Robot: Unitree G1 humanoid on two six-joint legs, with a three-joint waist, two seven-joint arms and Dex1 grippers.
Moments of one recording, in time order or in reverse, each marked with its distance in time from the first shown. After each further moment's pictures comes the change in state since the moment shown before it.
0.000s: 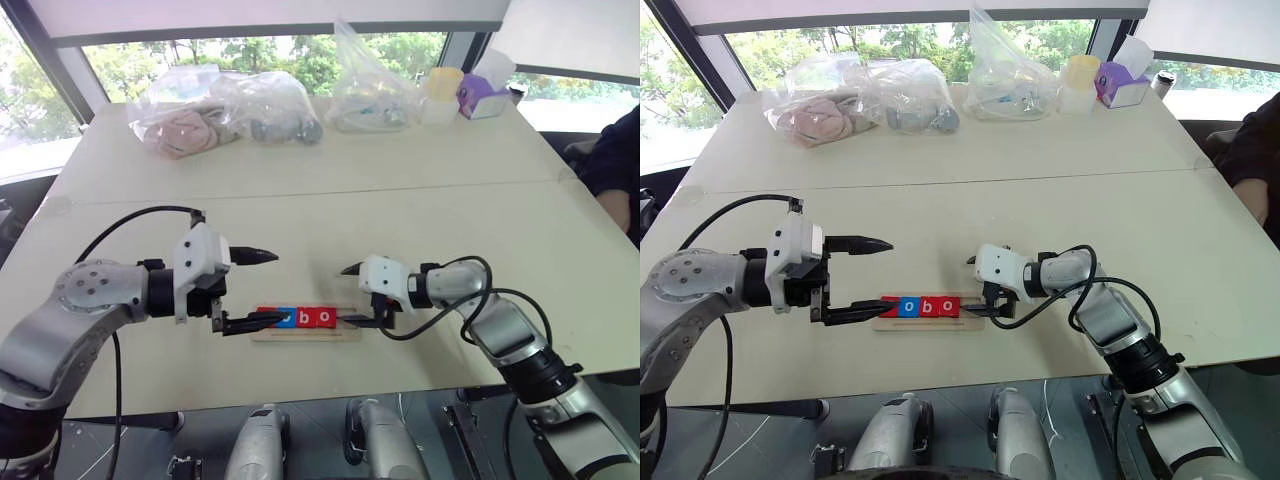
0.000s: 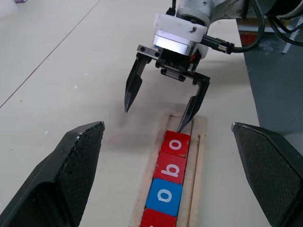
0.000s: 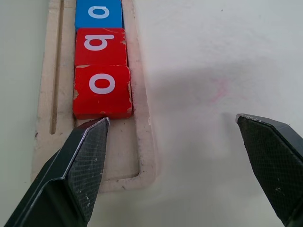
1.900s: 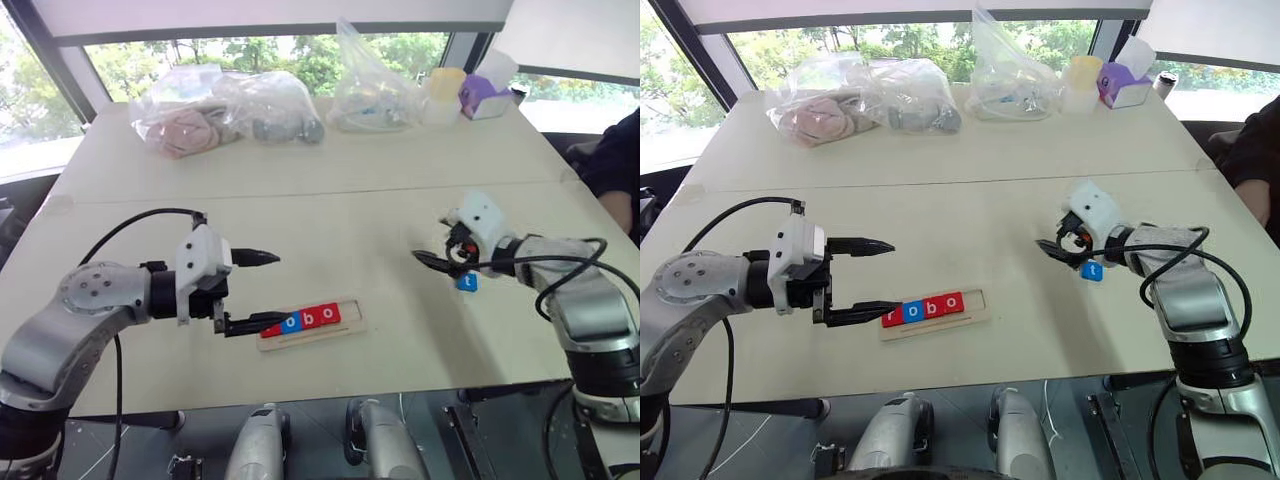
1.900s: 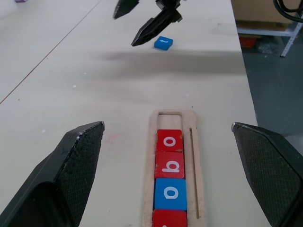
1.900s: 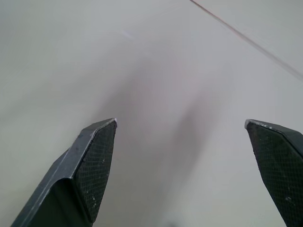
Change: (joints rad) left arm 0.006 -0.013 -0.009 0.001 0.003 -0.005 -0.004; right arm 0.054 -0.121 -0.434 -0.104 0.052 0.592 -0.358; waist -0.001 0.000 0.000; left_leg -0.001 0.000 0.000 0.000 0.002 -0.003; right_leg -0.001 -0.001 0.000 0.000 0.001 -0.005
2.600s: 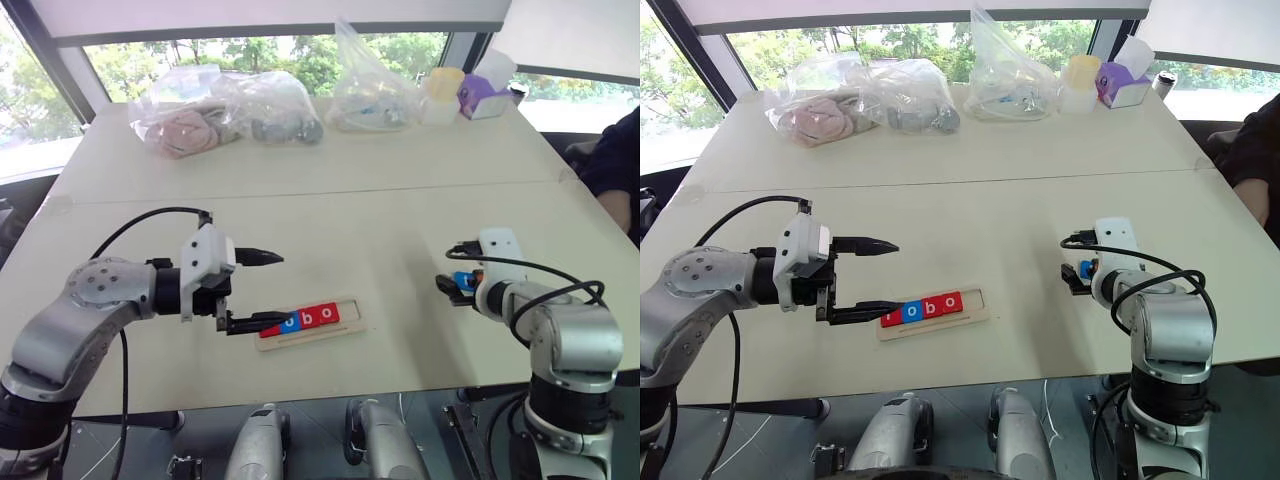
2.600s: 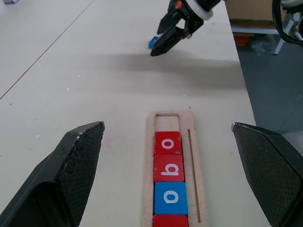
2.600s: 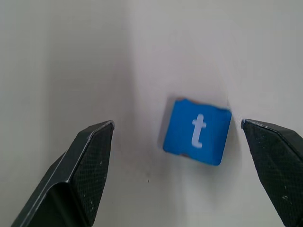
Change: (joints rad) left arm -0.035 -0.011 -0.034 0.044 0.025 -0.025 -0.041; right arm 0.049 0.340 -0.160 -0.338 -0.002 0.697 -0.402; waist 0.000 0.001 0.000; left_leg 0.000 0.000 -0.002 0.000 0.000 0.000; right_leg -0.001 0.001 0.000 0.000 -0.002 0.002
